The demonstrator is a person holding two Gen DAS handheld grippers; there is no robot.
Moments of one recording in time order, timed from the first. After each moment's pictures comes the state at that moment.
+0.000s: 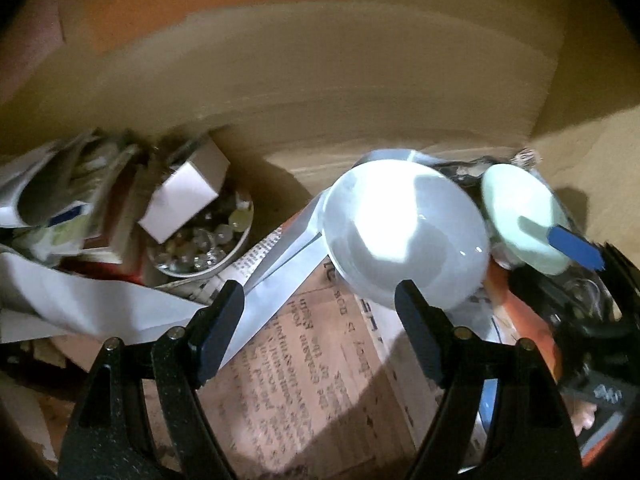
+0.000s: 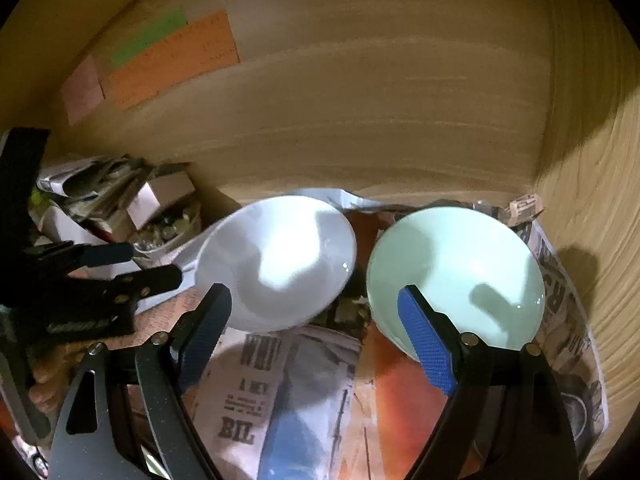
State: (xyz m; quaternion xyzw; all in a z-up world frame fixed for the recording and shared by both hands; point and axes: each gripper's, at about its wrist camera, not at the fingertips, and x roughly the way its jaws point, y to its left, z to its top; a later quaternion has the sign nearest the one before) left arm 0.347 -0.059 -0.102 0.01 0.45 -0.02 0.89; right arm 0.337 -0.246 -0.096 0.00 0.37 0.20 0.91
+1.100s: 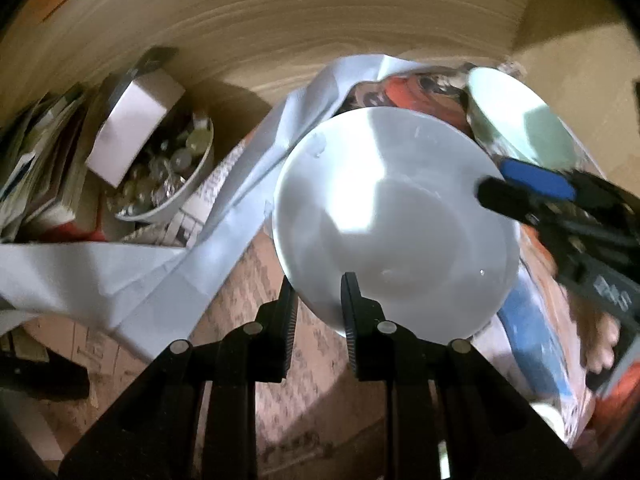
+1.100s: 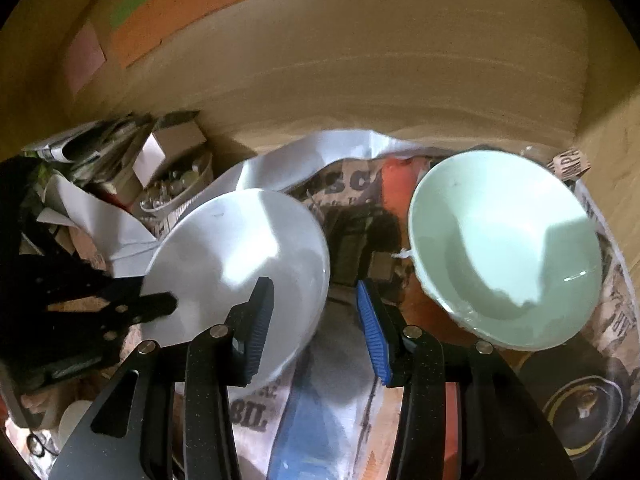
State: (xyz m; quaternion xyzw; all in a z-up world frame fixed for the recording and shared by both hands) left arm 0.335 -0.070 -0.142 0.07 0.53 -0.08 0.84; right arm 0.351 -0.227 -0.132 0.01 0.44 0.25 0.87
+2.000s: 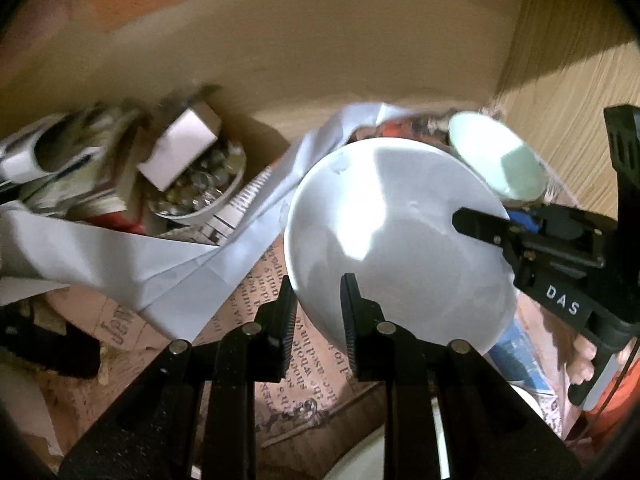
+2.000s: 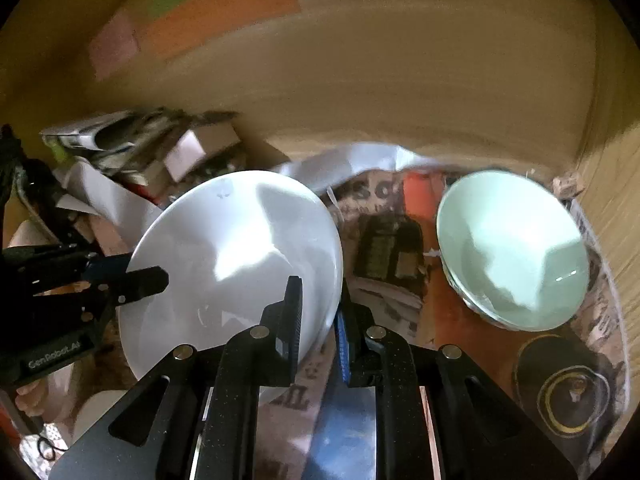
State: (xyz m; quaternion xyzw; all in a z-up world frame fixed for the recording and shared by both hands) left arm 0.288 -0.044 -0.094 0.03 0.46 -0.07 0.88; right arm 0.311 -0.212 -0.096 -0.02 0.40 0.25 0.88
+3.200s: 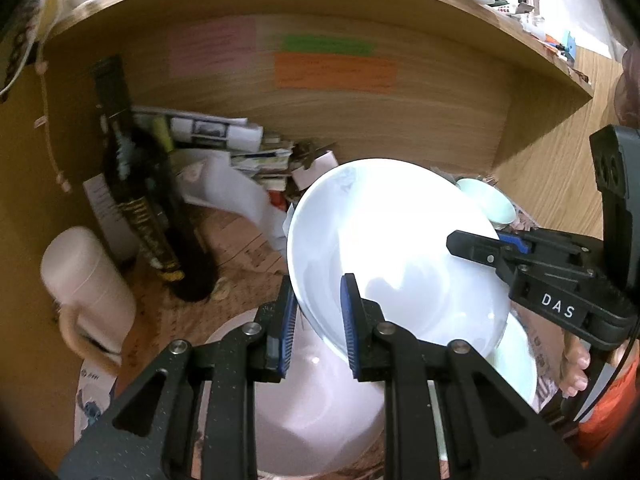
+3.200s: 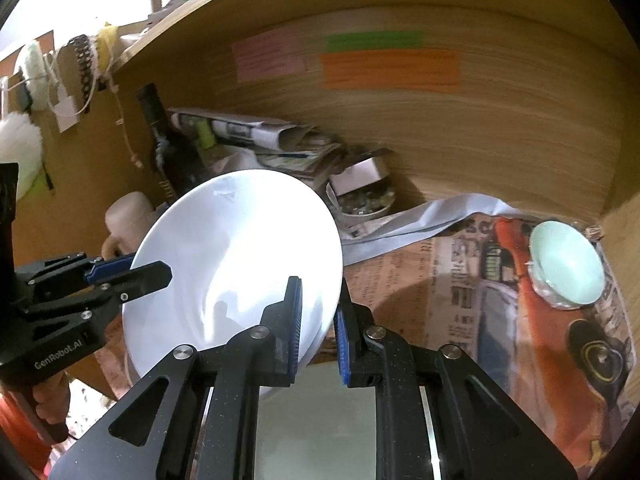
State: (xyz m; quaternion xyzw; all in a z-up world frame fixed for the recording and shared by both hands) left arm 0.108 0.051 -0.038 -0.03 0.33 0.00 0.94; right arm 0.184 -0.129 -0.048 -0.04 0.34 0.34 0.88
